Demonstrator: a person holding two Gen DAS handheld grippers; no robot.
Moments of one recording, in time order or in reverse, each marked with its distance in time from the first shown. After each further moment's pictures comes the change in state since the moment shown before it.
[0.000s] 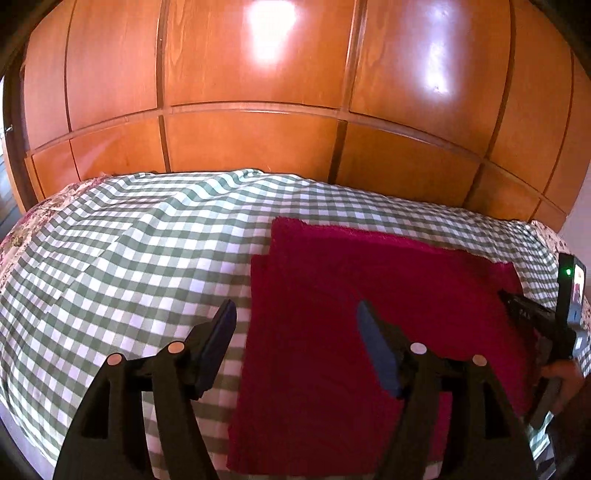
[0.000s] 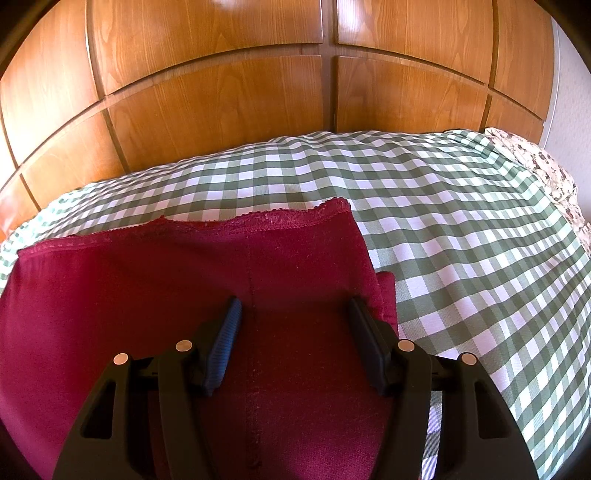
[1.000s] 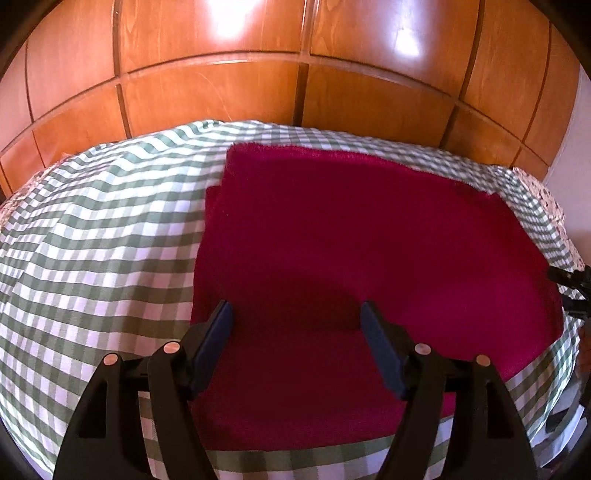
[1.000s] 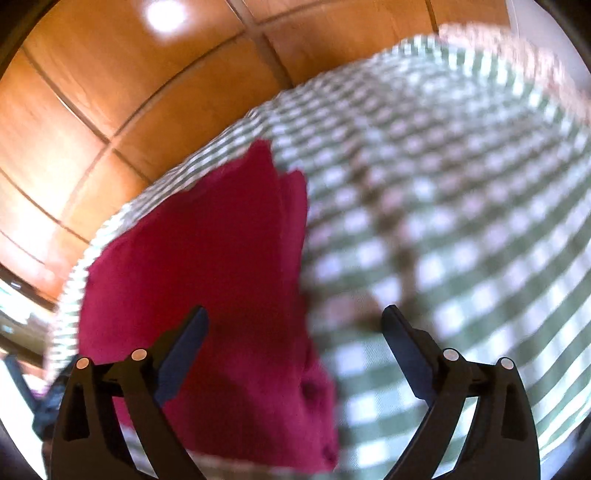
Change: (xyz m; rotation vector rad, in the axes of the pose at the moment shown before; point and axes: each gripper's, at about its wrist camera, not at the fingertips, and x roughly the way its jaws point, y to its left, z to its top) left arm 0.025 -0.019 -0.044 0.095 0.138 -0.088; right arm -0.063 -0.093 -0.064 0.317 0.174 0.336
